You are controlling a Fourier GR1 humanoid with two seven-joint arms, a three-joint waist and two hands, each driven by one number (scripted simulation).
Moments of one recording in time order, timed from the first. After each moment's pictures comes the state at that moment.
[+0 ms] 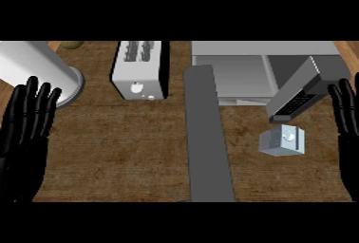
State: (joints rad) left arm 0.01 0.09 -0.01 -2.10 -0.02 -0.03 -0.02; right arm -0.01 -0.11 -0.04 -2.10 -0.01 -0.02 0.01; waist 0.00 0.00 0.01
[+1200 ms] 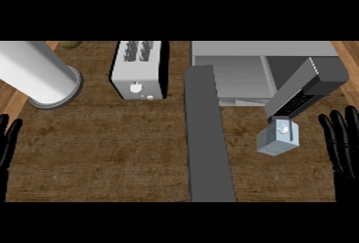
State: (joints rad) left arm 0.23 0.10 0.18 -2.16 0.22 -0.14 0.01; right arm 0.18 -0.04 0.13 -2.30 0.13 0.00 0.03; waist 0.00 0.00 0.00
